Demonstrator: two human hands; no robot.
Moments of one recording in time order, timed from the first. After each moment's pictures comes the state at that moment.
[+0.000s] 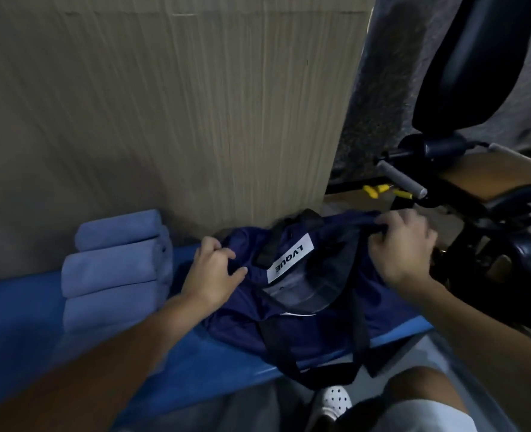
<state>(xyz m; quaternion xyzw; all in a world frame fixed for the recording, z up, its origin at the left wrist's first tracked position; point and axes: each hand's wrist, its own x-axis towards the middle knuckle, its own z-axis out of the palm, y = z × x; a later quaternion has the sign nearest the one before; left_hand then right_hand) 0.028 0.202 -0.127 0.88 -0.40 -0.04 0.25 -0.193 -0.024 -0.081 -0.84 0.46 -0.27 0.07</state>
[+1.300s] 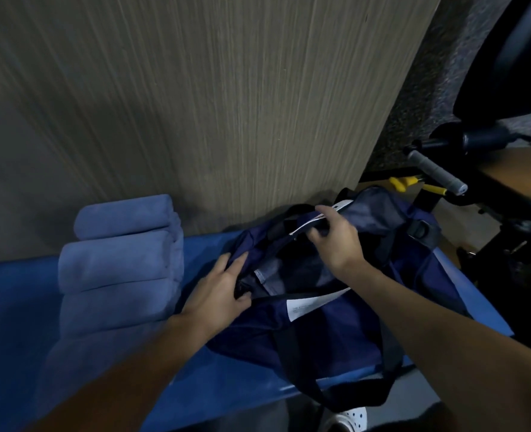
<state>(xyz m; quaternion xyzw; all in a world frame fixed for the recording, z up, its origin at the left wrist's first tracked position) 0.058 0.221 -0.185 0.87 -0.44 -0.11 0.21 -0.055 0.010 -0.136 -0.84 0.36 -0.25 0.33</state>
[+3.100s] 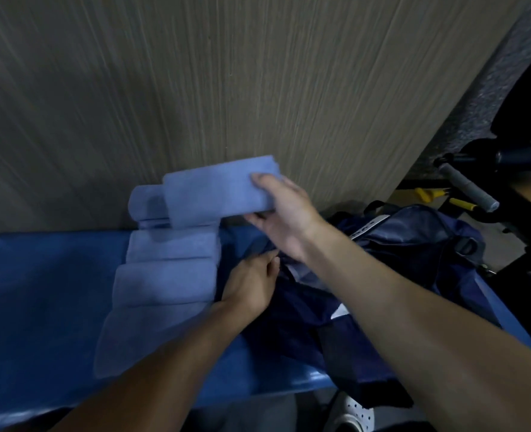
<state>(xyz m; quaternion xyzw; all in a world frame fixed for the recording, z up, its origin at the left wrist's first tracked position) 0.061 0.224 -0.182 0.87 -0.36 -0.07 0.33 0.037 0.150 -0.045 -0.46 0.22 -0.15 0.85</state>
